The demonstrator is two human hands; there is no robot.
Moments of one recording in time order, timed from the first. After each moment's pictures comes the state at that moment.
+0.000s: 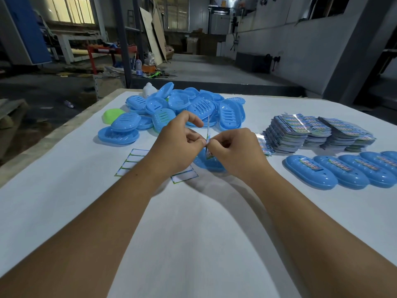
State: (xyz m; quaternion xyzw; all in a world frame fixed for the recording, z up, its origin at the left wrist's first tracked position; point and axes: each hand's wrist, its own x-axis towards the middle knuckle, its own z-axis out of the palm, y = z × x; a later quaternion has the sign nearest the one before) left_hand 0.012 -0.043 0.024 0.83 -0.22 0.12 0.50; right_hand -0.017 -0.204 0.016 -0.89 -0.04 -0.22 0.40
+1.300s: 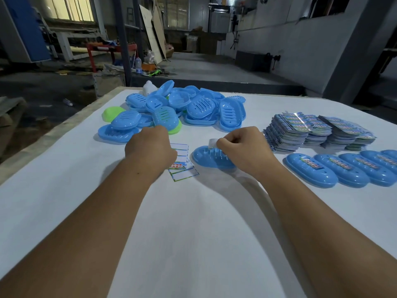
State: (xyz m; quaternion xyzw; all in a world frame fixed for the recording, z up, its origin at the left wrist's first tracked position) left_hand 0.020 -0.016 0.025 0.98 0.00 0.12 0.13; right_hand -0.008 -0.222 0.014 -0.90 0.03 -0.20 0.40
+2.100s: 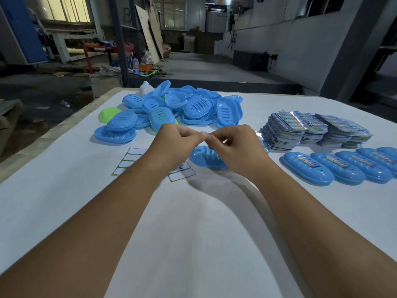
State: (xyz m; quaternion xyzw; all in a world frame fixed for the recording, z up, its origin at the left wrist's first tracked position) left_hand 0.010 -0.048 0.022 0.82 -0.13 0.05 0.56; right_hand -0.013 -0.218 0.013 -0.89 -0.09 -0.23 0.39
